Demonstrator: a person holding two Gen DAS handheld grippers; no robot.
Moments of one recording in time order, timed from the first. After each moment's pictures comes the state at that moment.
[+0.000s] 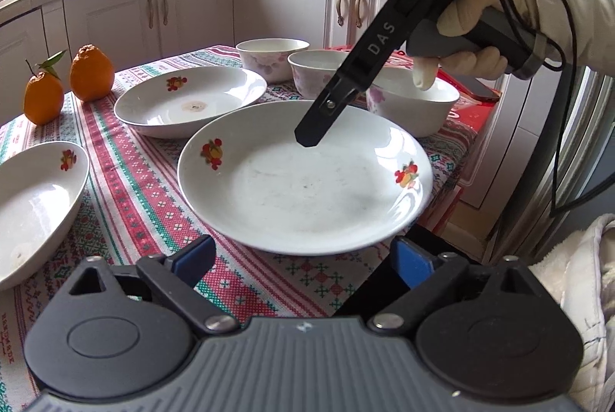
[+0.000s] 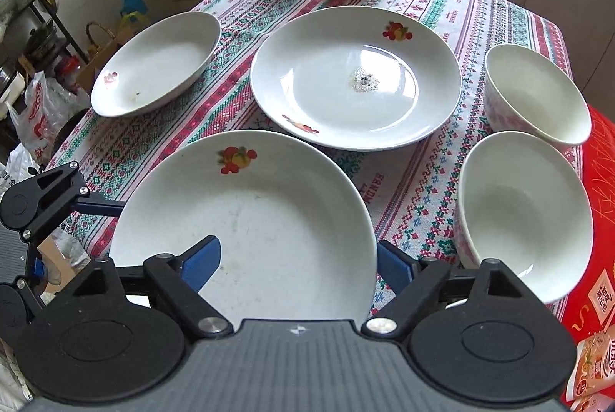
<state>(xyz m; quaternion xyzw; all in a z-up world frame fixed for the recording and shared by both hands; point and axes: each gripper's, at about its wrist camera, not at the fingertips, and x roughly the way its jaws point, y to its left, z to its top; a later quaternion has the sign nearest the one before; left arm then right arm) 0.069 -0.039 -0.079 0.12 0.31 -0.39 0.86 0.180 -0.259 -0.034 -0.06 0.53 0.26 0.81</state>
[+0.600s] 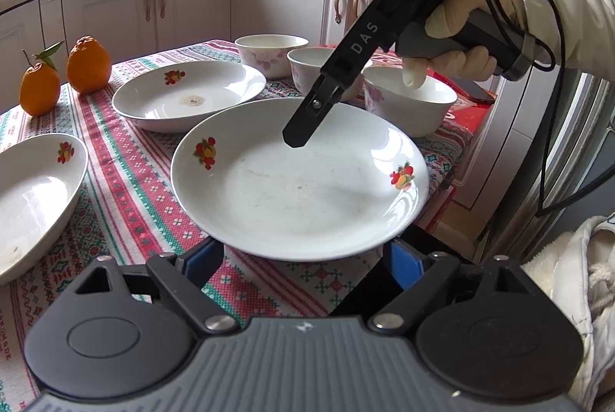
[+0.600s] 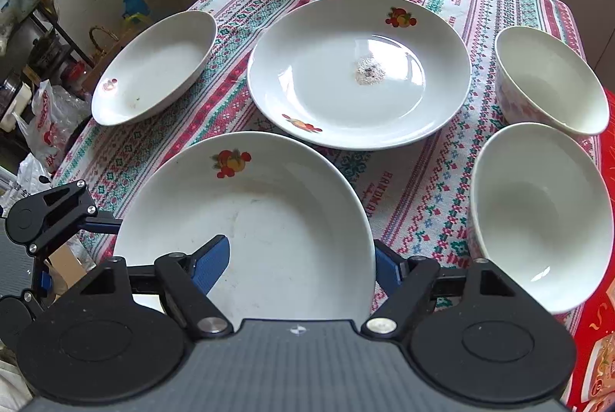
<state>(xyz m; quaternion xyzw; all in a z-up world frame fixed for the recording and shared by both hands) 0.071 -0.033 -0.076 0.12 0.32 -0.40 0.85 0.195 -0.259 -0.041 -0.03 0.55 0.27 0.79</state>
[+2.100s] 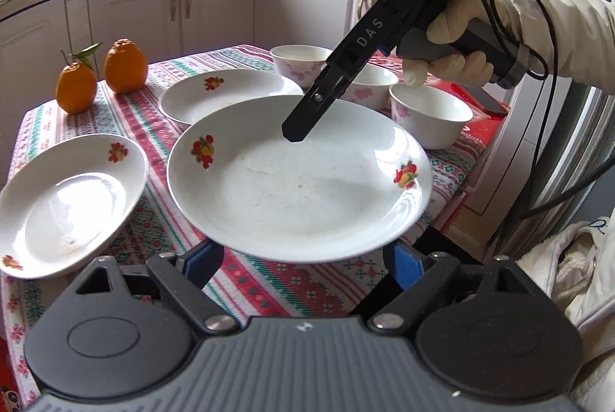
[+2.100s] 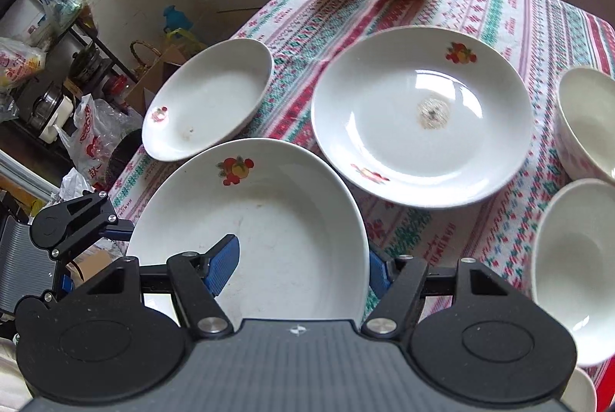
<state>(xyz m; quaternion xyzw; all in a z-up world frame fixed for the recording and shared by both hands) 0.071 0.003 -0.048 0.11 0.32 -0.37 0.86 0.213 -0.230 -0.024 0.01 0.53 0.33 0.78</state>
